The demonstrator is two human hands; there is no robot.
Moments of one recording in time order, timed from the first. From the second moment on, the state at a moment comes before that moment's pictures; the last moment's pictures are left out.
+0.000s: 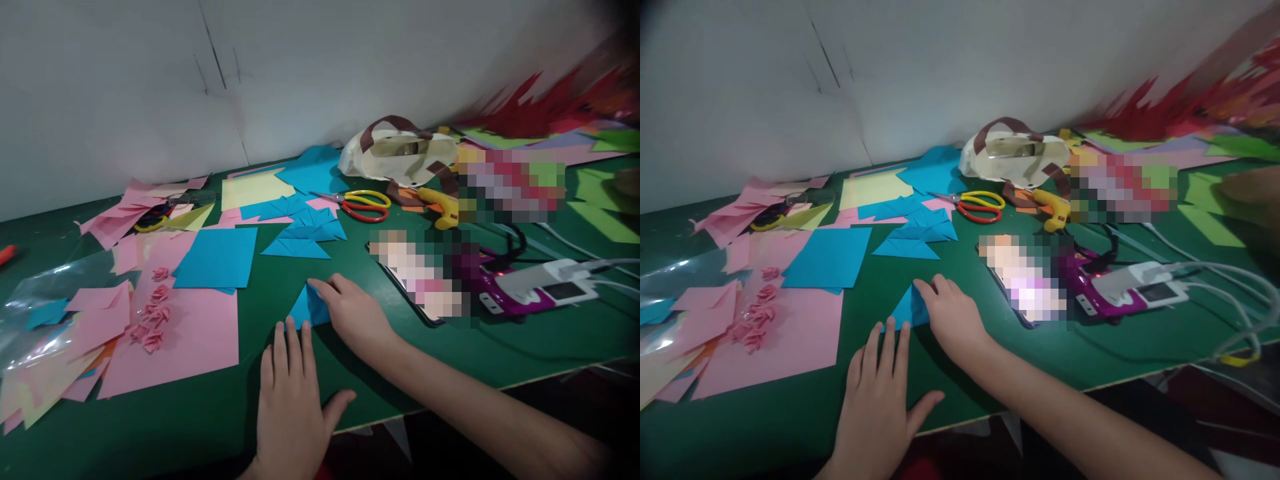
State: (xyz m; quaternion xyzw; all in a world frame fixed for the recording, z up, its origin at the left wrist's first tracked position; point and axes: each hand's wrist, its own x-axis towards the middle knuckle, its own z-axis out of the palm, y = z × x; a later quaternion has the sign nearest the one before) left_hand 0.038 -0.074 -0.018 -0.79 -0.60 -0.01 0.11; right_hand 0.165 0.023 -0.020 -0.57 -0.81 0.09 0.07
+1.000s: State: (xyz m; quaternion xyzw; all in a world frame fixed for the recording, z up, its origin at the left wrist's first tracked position) left_hand 0.025 -0.044 0.008 -0.85 -0.53 0.06 0.01; right_hand 0.174 0.026 -0.022 -0.61 -0.78 0.01 0.13
